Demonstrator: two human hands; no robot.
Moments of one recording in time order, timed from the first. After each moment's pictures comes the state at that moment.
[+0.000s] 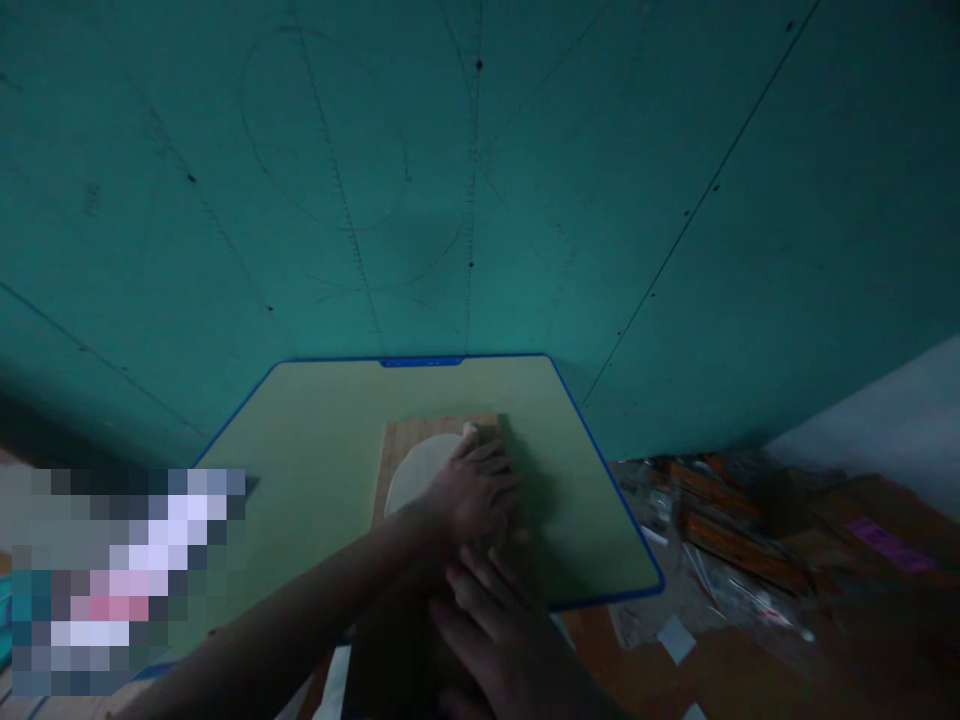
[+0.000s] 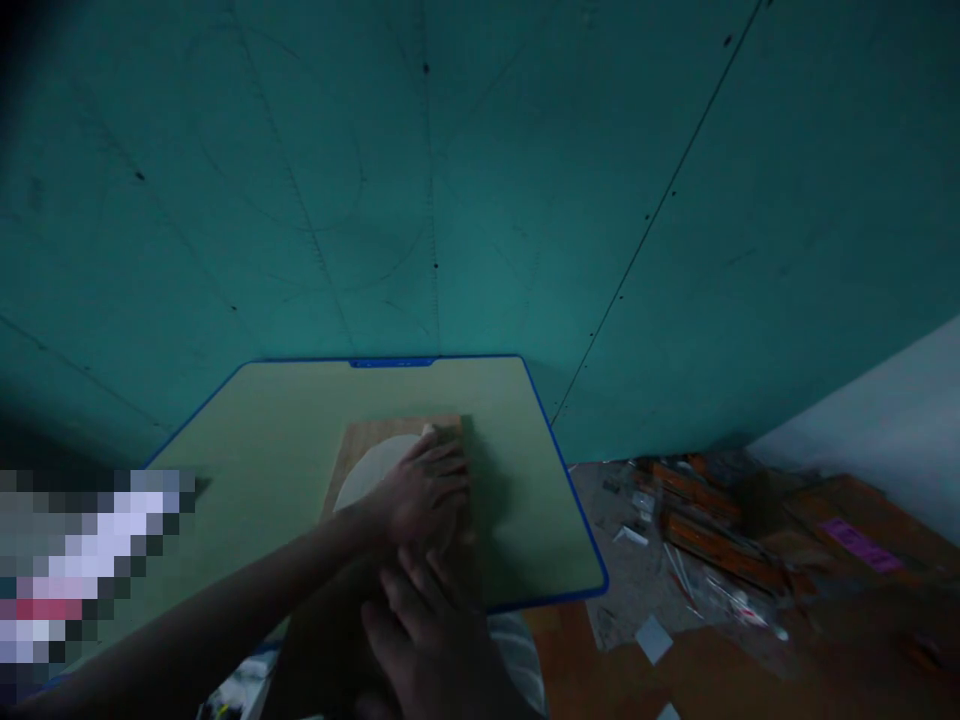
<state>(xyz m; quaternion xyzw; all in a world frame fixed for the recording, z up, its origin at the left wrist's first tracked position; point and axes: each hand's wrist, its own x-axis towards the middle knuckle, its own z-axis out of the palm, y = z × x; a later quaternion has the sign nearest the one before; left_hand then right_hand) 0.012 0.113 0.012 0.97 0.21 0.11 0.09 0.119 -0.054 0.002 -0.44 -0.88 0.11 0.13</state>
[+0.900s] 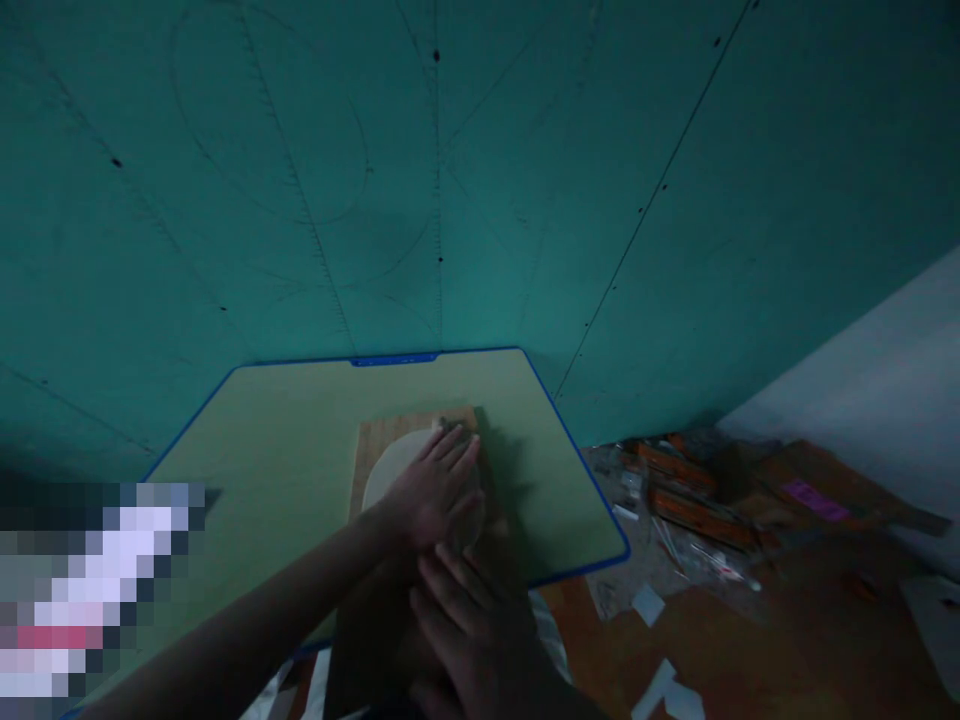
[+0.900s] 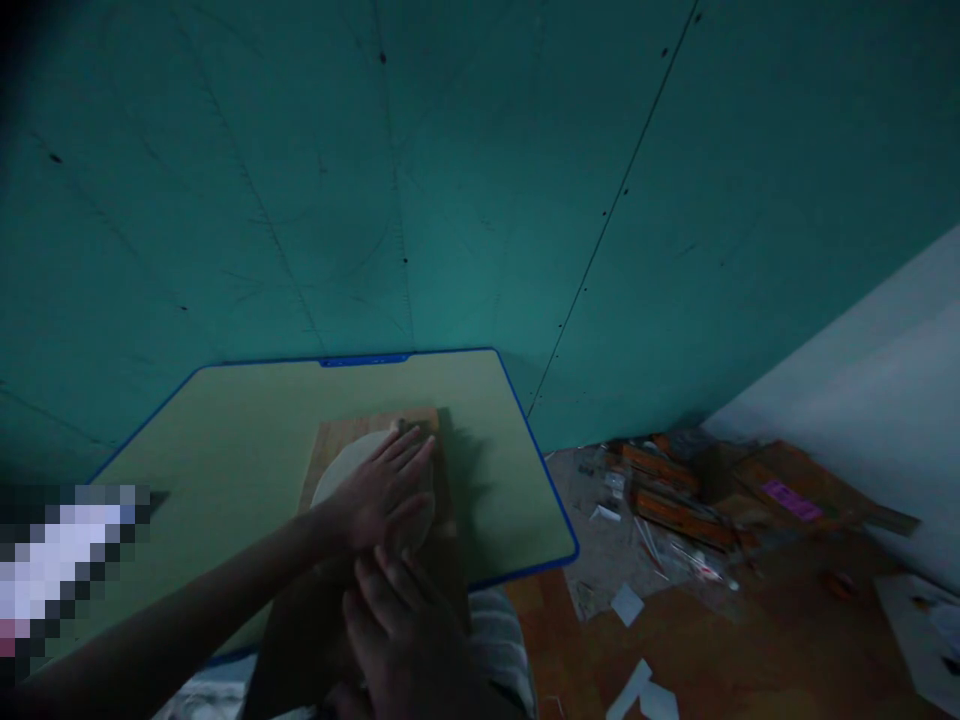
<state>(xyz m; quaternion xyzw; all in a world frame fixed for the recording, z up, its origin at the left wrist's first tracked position) -0.009 0.116 -0.001 0.97 0.21 0.11 0.05 0.101 -0.065 -0.001 -0.48 -0.86 0.08 0.17</state>
